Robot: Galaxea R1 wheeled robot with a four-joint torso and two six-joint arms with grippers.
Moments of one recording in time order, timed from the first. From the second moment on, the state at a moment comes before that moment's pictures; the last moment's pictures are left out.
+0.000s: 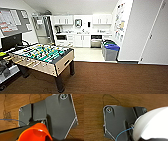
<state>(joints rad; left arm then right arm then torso) 1.47 2.62 -2.23 0.94 -0.13 -0.84 -1.53 2.89 -2.55 -0.76 0.13 0.88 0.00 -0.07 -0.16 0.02</state>
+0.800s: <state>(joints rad) 1.46 2.62 -2.23 0.94 -0.13 -0.84 -1.52 2.90 -2.55 -0.76 0.13 0.88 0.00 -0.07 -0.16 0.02</state>
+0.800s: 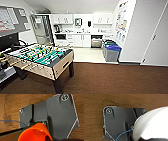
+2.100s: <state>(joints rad) 1.47 2.63 -2.23 0.94 -0.13 -0.84 -1.53 2.90 -2.55 -0.76 0.13 0.88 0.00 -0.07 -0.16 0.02</state>
